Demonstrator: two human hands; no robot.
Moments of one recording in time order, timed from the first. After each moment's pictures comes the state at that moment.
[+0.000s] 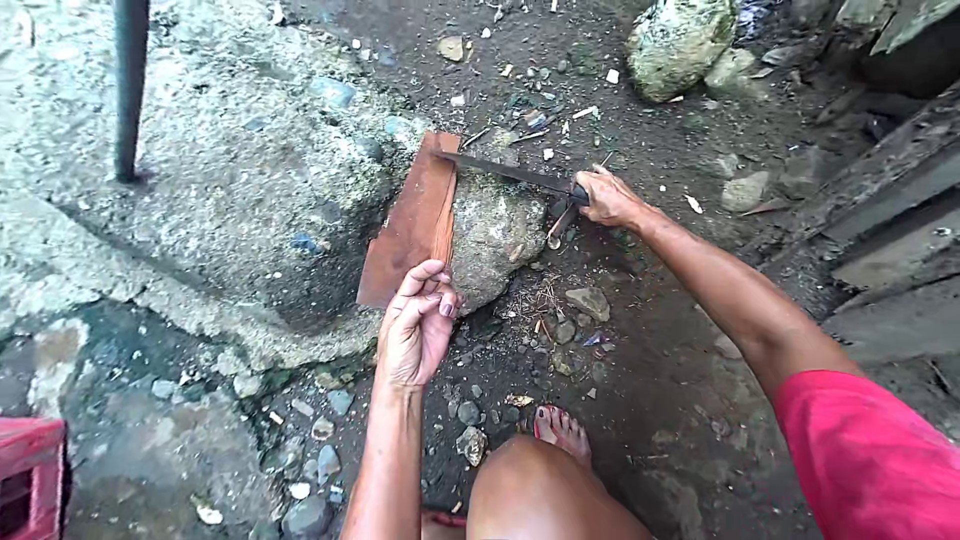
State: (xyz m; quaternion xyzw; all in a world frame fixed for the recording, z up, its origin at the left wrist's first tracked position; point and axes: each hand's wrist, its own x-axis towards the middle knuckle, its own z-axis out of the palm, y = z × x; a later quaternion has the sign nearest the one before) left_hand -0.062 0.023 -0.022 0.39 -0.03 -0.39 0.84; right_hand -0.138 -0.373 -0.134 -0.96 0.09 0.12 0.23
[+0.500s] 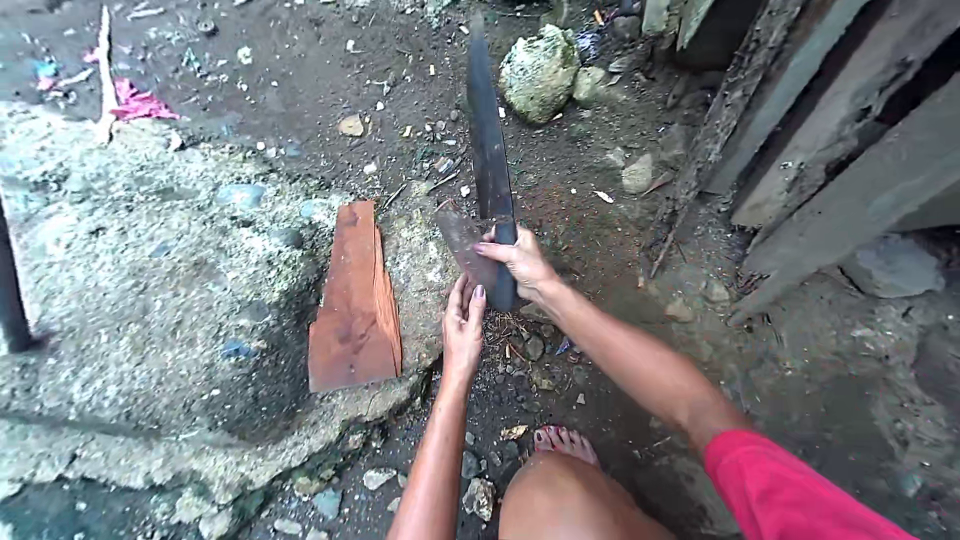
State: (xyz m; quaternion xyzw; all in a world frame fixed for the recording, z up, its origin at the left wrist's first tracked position) left_hand -0.122 -0.090 -0.077 0.66 -0.17 -0.40 0.61; right_hand -0.172 -0.233 -0.057 -0.48 0.38 -0.22 0.76
